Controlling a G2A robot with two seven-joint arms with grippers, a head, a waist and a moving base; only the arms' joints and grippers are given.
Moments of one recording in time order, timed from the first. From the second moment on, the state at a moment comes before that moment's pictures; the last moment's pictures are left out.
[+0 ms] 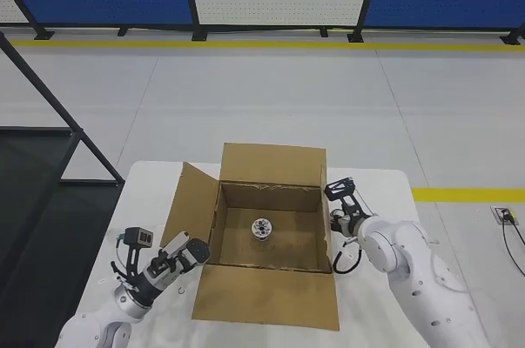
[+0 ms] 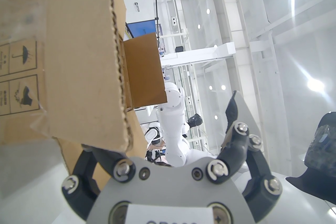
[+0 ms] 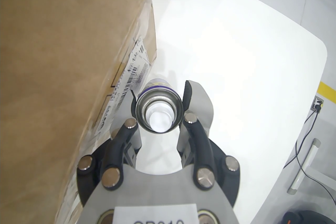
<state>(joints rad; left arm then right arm) 1.37 -1.12 -1.54 -1.76 -0.49 -0.28 -0.70 -0.74 -1.21 1.11 -1.44 -1.11 0.01 0.93</state>
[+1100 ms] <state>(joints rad) 1.37 -1.12 -1.54 -1.75 -0.49 -0.28 -0.71 -0.78 -1.19 1.31 -1.43 -1.28 0.19 0.95</state>
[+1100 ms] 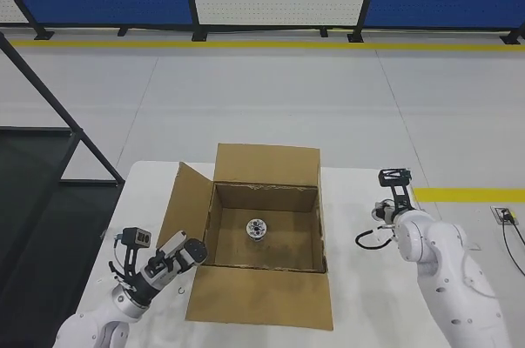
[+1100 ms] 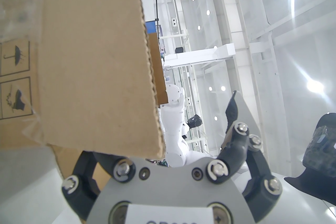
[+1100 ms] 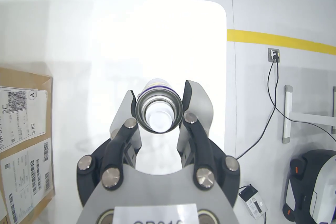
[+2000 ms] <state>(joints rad) 1.34 -1.12 -1.52 -1.75 -0.47 -0.24 -0.70 -0.73 -1.20 1.29 -1.28 -1.35 0.11 1.02</state>
